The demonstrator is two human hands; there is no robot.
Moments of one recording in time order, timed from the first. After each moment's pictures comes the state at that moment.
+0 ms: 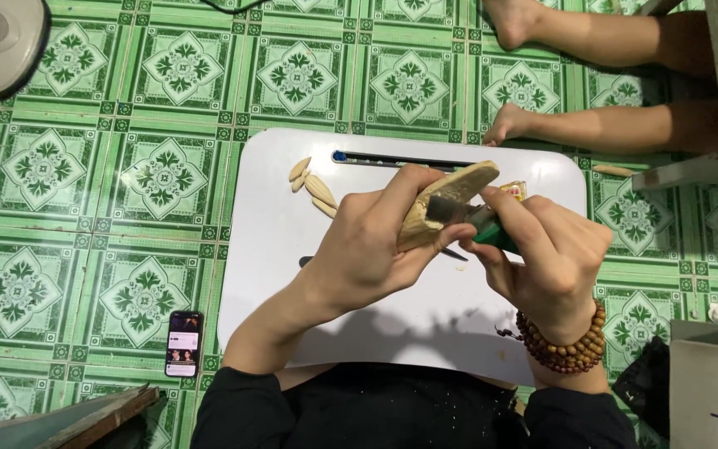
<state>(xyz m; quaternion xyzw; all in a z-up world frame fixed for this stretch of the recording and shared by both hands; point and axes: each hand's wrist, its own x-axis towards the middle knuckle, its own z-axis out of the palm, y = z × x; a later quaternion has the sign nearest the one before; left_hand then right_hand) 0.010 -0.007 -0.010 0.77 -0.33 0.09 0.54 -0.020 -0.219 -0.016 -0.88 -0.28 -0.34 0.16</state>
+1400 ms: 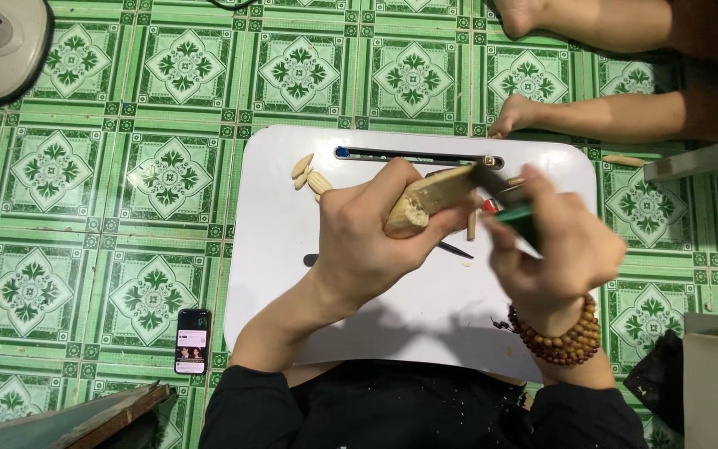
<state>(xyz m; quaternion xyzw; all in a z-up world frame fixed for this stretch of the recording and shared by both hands) 0.006 -0.018 -0.010 0.80 -0.20 0.22 0.52 -0.016 -0.217 -0.039 -0.85 -0.20 -0.48 0.10</state>
